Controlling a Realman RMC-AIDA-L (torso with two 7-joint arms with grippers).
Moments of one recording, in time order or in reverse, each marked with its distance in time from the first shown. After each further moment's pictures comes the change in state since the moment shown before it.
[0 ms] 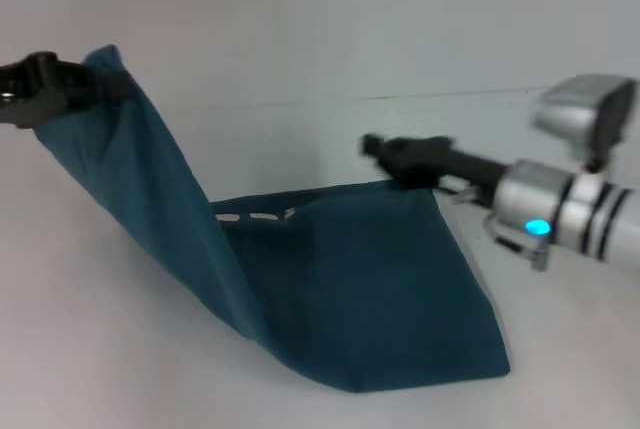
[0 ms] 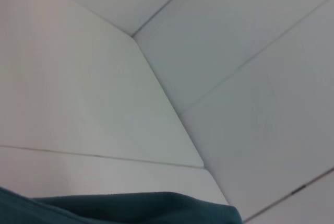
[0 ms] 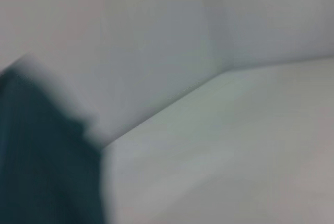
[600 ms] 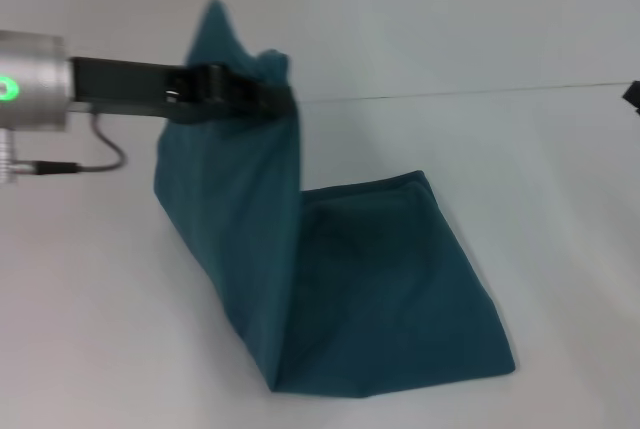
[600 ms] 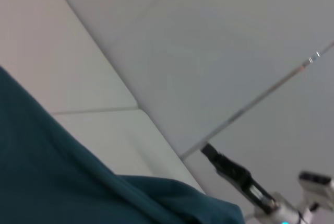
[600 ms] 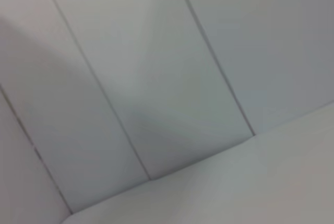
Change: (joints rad) left arm -0.129 -0.101 0.192 -0.004 -0.027 -0.021 0.005; right arm -0.272 -0.078 0.448 -0.082 -0.007 -0.175 0.070
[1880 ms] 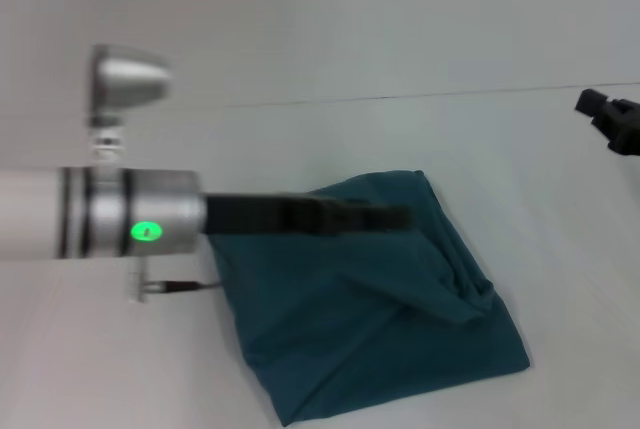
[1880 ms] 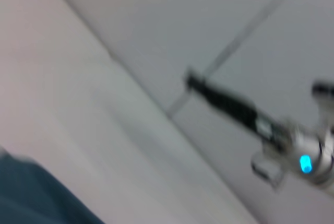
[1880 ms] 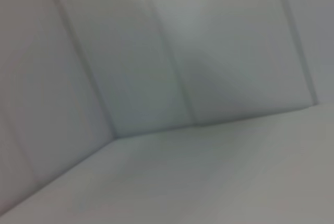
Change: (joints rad) left arm 0.147 -0.064 0.536 -0.207 -0.365 -0.359 0.295; right arm 0.026 0.001 0.045 -0.155 -0.329 -0.053 0.094
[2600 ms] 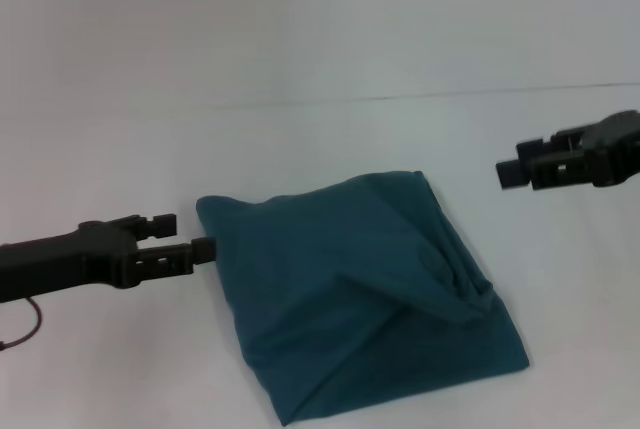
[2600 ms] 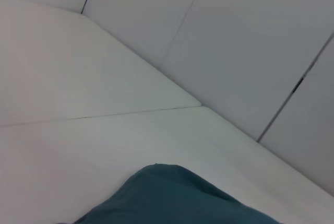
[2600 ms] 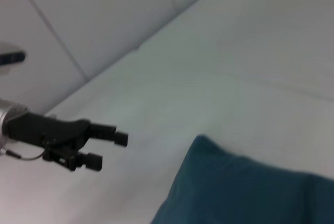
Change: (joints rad) left arm 0.250 0.007 -0.467 0.189 0.252 0.228 0.320; right arm 0.148 0.004 0.054 -0.794 -0.699 -0.704 0.915
